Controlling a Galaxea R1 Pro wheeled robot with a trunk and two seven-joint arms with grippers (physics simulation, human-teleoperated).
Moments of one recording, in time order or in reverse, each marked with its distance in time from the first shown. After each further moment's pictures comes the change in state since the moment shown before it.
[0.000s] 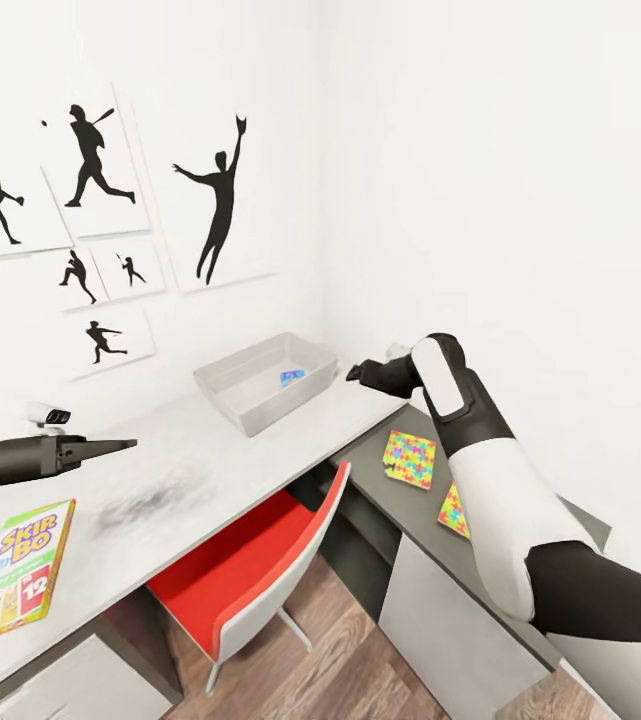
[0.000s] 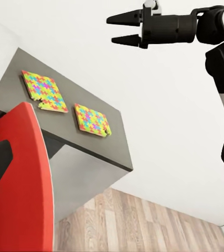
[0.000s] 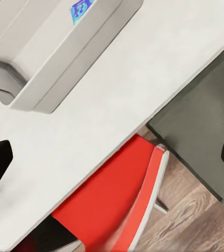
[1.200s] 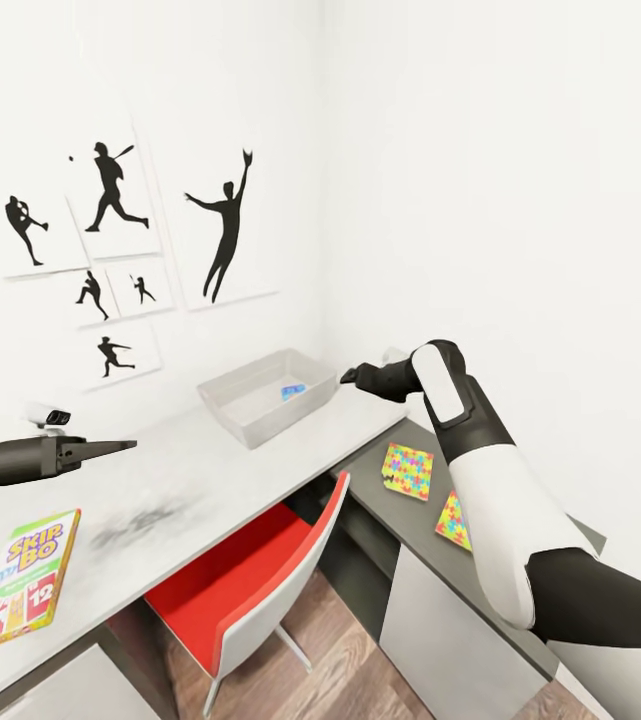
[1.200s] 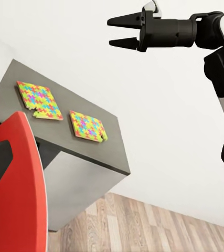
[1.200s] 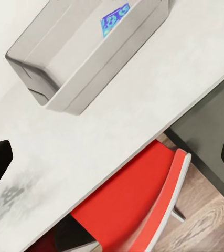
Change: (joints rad) left arm 0.000 -0.001 0.000 0.011 0.000 -0.001 0.000; right arm 0.021 0.000 -0.008 -0.004 0.001 -0.003 0.076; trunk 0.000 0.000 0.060
